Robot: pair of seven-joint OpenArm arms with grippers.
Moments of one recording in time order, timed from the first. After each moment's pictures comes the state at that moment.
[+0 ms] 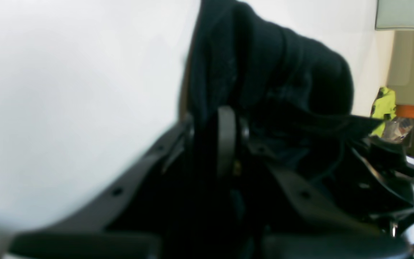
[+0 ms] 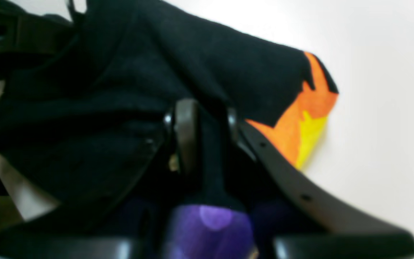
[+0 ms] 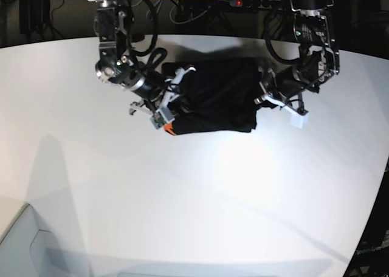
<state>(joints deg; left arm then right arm) 6.0 -5.3 -15.6 79.4 -49.7 -13.3 55.9 -8.3 -5.0 0.9 86.6 0.7 39.6 -27.4</state>
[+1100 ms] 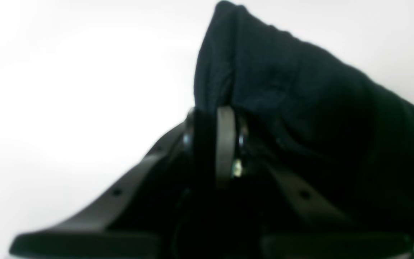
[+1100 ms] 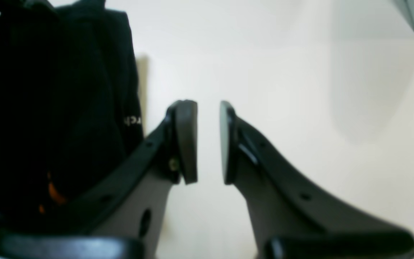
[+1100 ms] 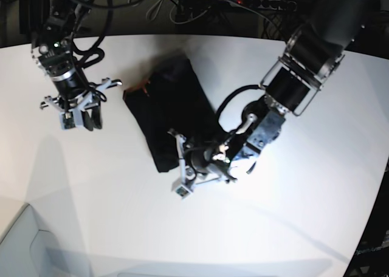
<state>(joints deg) -32.3 -6.5 42.5 64.6 -27.2 -11.9 49.6 -14.5 -5.6 27.2 109.4 -1.0 39.6 -29.5</state>
